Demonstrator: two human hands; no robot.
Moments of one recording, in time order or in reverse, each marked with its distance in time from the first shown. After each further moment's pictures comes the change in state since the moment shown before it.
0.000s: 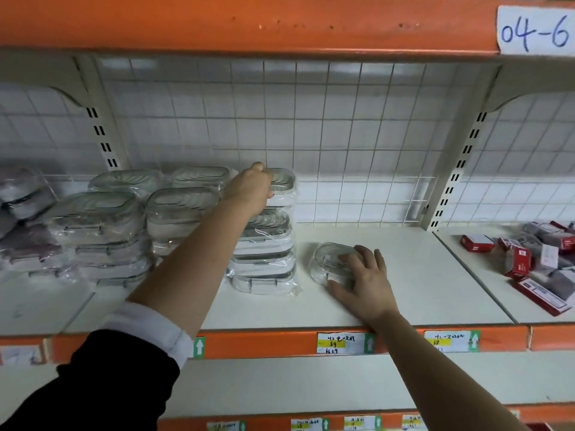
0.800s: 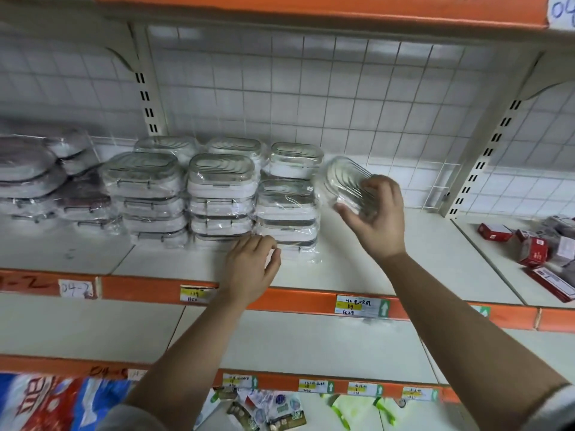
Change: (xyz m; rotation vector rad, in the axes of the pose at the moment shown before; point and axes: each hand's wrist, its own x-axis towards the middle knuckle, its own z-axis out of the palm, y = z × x) left_hand -0.207 -0.010 0.065 -0.231 0.286 0.033; right_hand 0.031 -0.072 -0.042 0.380 0.415 -0.210
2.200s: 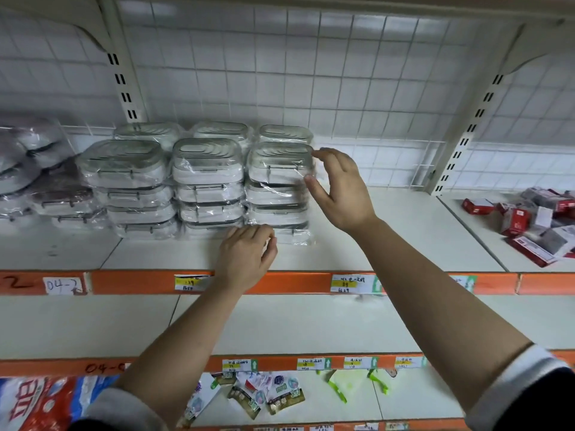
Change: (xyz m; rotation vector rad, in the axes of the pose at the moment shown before) left_hand -0.002 0.001 -0.003 0.017 -0.014 0.070; right_hand 0.012 -0.045 0.020 -0.199 -0.305 -0.075
